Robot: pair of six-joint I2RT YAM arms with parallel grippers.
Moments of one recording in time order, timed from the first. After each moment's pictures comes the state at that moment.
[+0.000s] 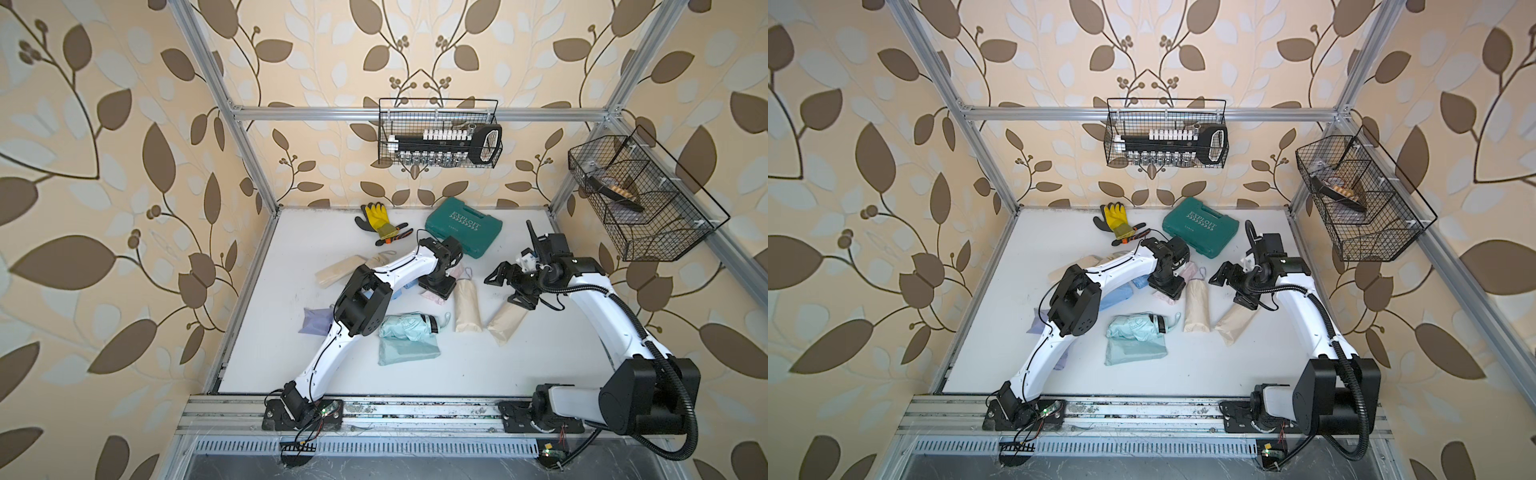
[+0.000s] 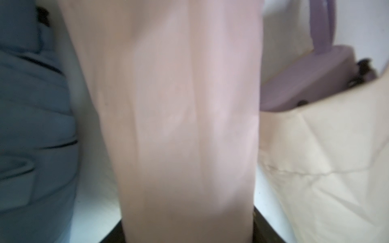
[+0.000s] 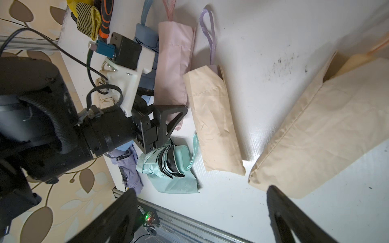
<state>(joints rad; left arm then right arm) -0.77 2.43 2.12 -1.05 0.12 -0.19 -0.02 1.32 1.09 -0.96 -0.47 0.54</state>
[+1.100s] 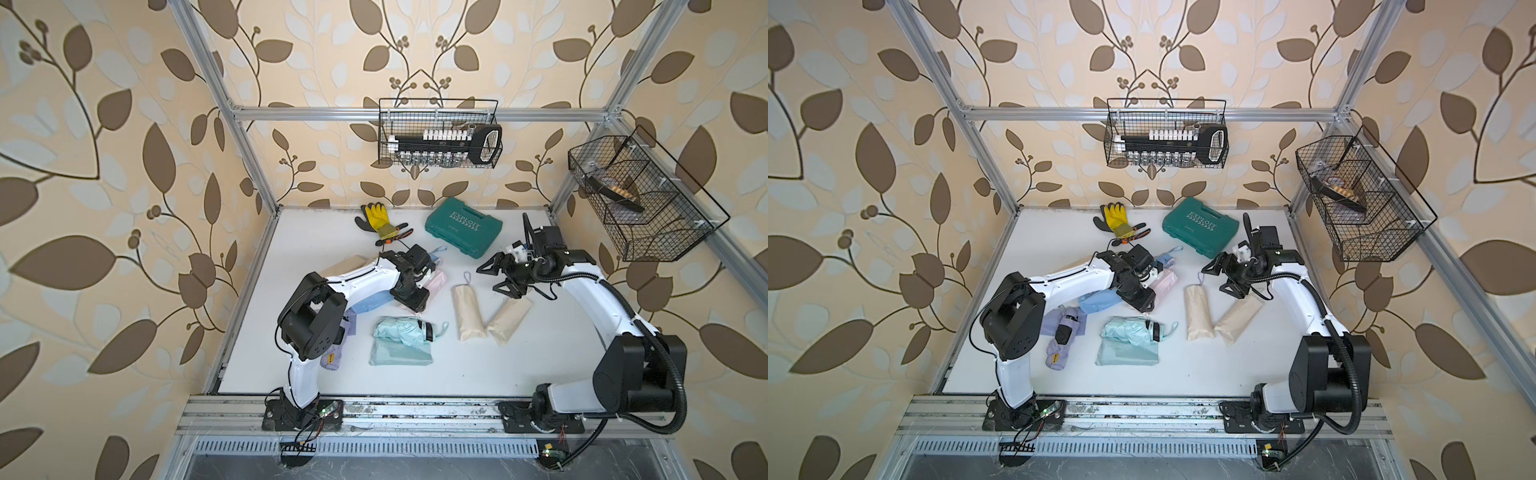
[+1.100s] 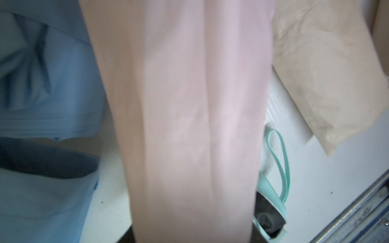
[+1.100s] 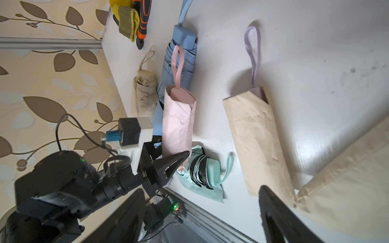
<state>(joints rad) -0.71 1.87 1.40 -0.76 0.20 -0.09 -0.02 1.44 1.13 -0.84 -0.69 0.62</state>
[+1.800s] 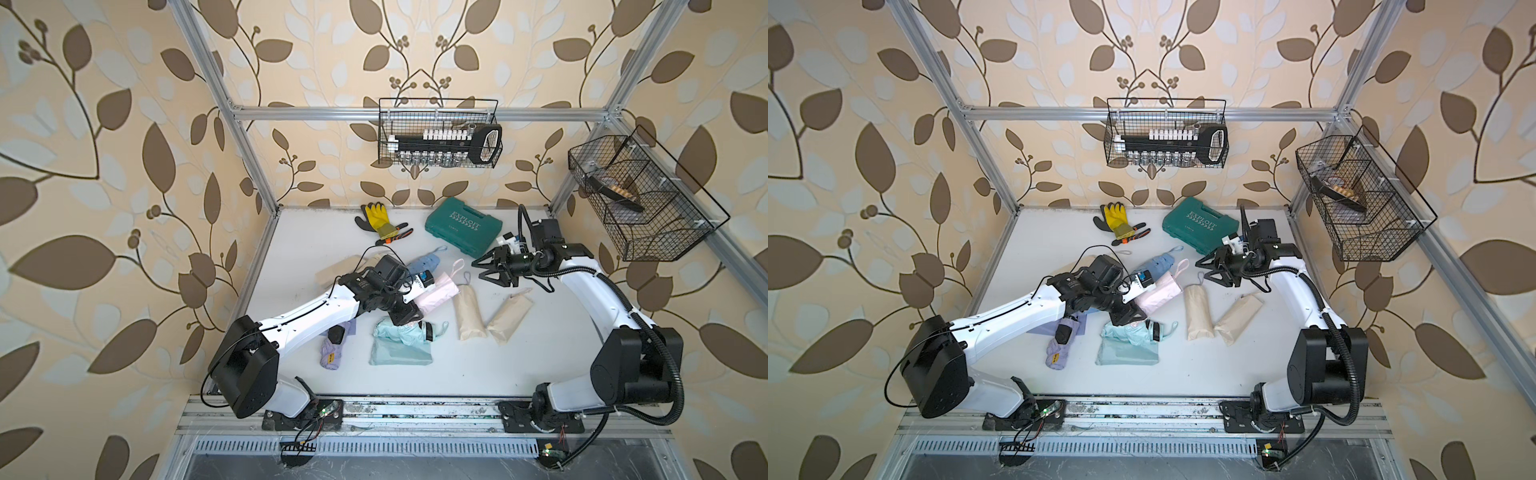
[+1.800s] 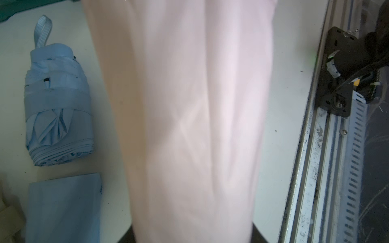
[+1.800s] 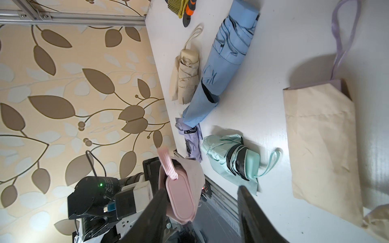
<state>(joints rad) -0.71 1.43 1.02 -0.52 0.40 0.30 0.01 1.47 1.20 -0.83 -0.89 0.62</state>
